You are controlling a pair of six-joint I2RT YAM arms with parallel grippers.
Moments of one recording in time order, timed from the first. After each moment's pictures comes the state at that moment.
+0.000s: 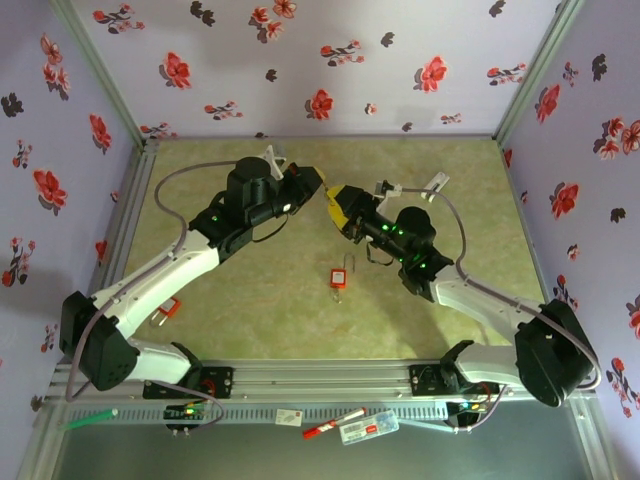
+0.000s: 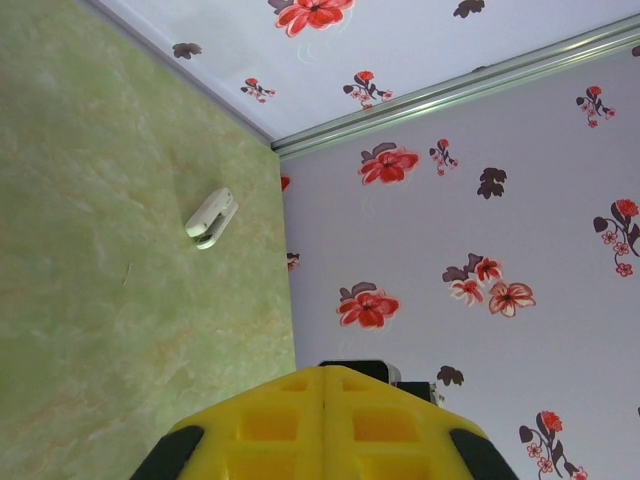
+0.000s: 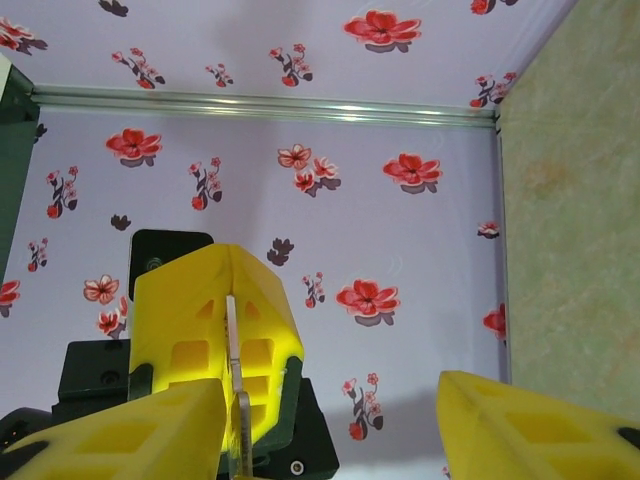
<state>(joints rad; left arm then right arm) -0.73 1.36 1.20 -0.05 0.13 -1.17 0.67 1.23 0.68 0.65 -0.28 1.52</state>
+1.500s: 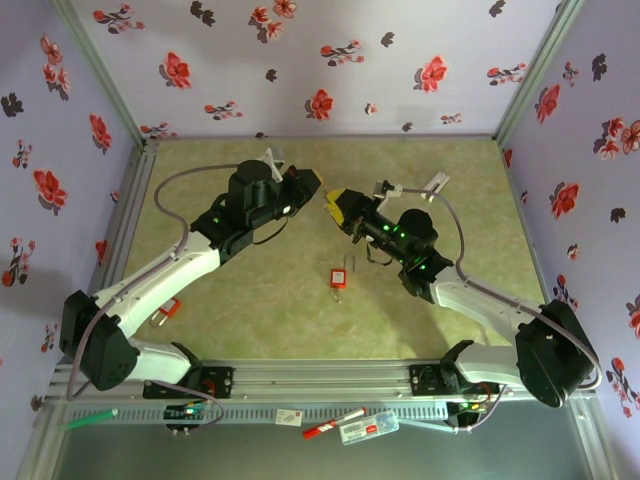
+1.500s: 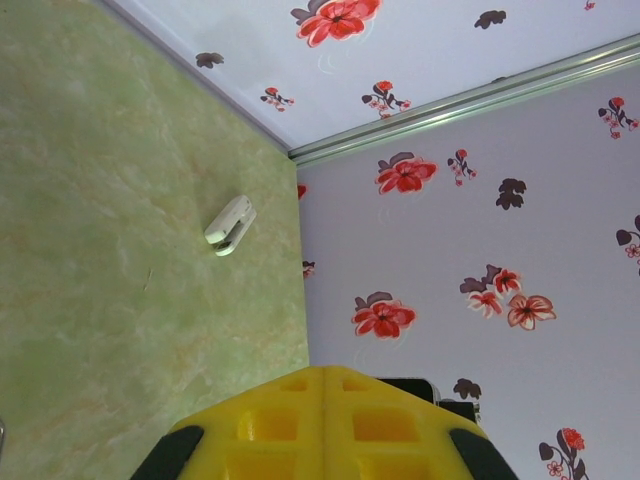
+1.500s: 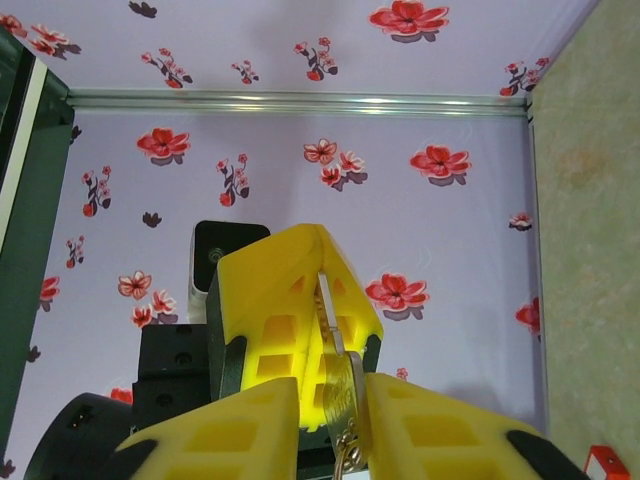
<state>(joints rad) -0.73 1.36 1.17 -0.04 0.10 -1.17 0.68 1.22 0.67 0.70 -0.29 1.56</state>
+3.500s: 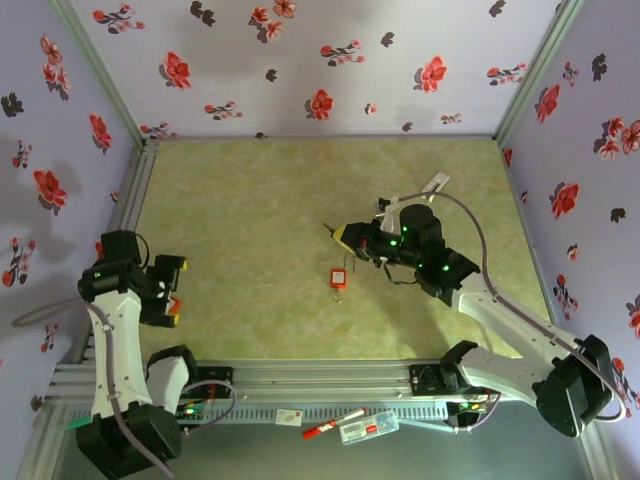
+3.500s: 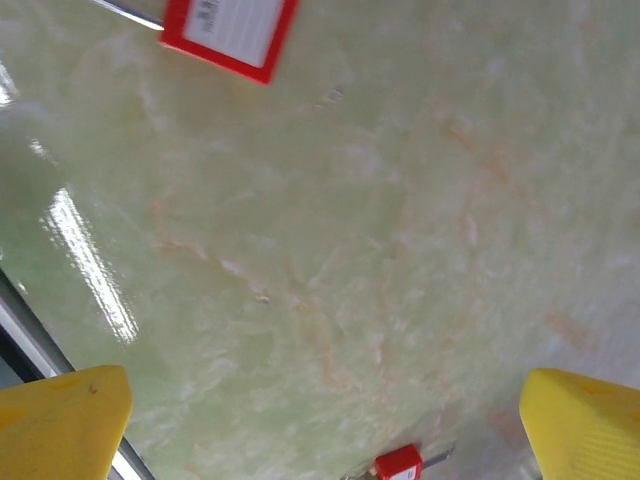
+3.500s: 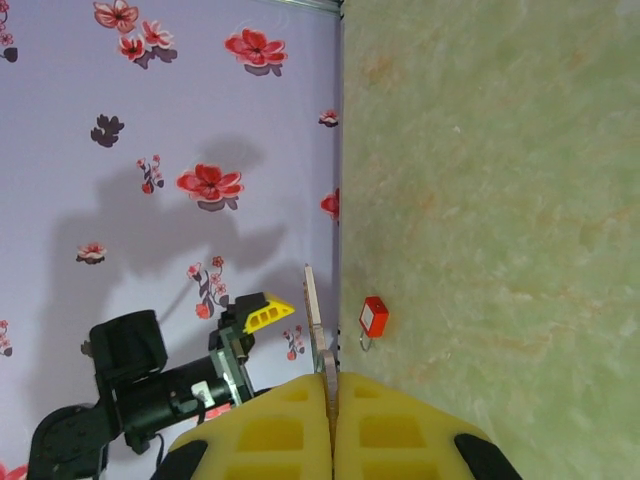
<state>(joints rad) 0.30 0.86 0.85 -1.27 0.24 -1.16 0.63 1.04 0.75 -0.04 -0.49 1.21</state>
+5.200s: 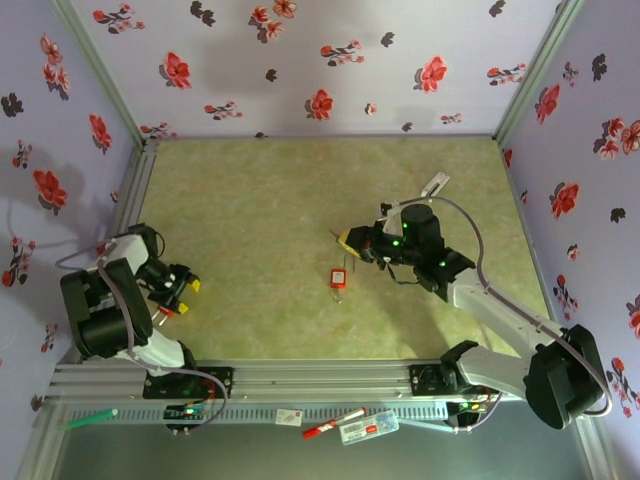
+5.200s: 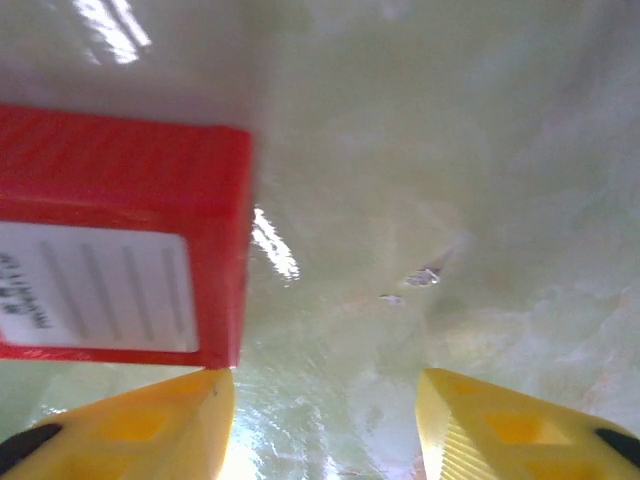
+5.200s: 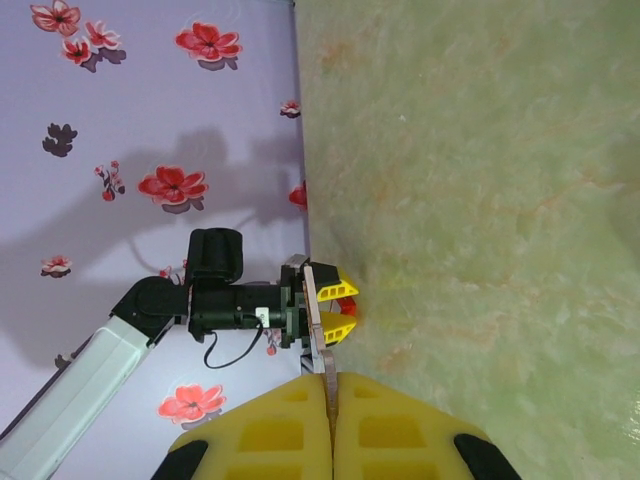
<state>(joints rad) 0.28 1.54 0.82 -0.98 0.24 -0.80 0.55 1.10 0.69 0.00 -0.58 1.20</state>
